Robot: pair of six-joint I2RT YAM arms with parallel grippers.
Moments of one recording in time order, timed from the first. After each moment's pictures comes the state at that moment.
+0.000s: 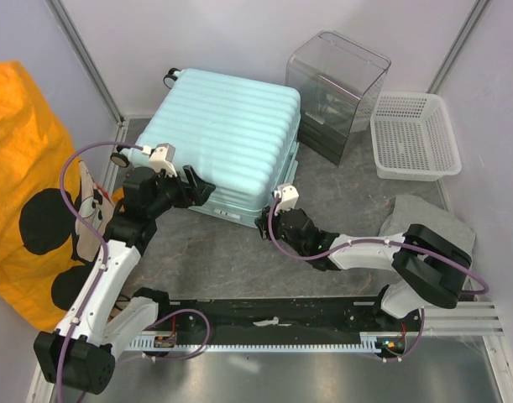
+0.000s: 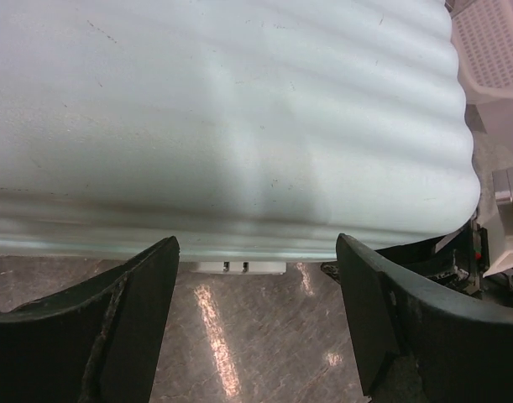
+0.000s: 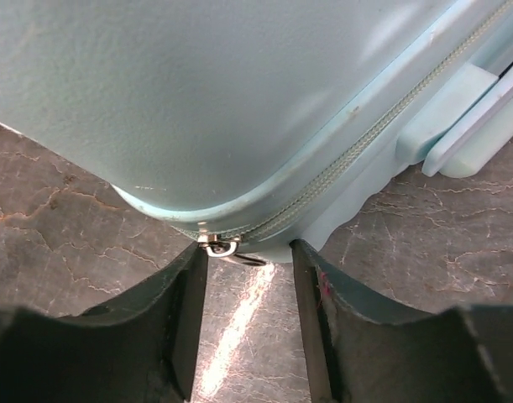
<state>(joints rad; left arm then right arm) -0.21 0.89 0.80 -0.27 0.30 -0.37 0.98 1.51 0.62 0.53 0.34 0.44</state>
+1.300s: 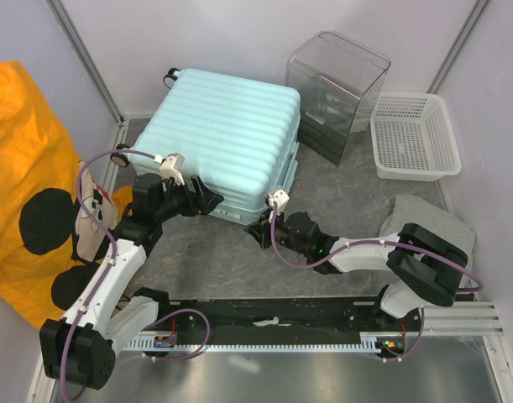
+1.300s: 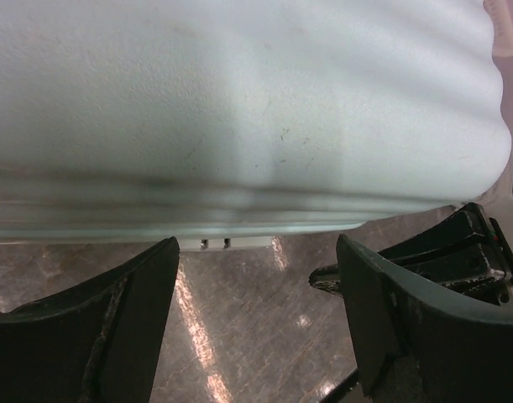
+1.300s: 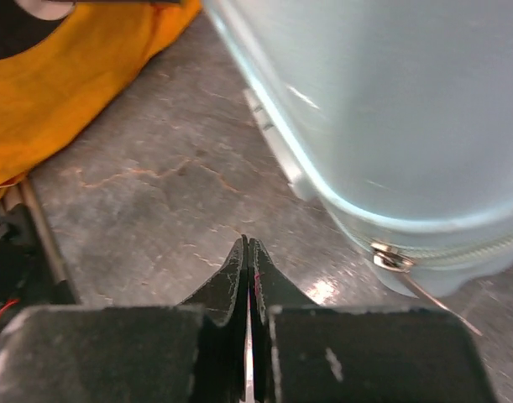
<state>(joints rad) -0.20 0.92 0.69 -0.20 0.41 -0.40 0.98 1.54 0.57 0.75 0.04 0.39</state>
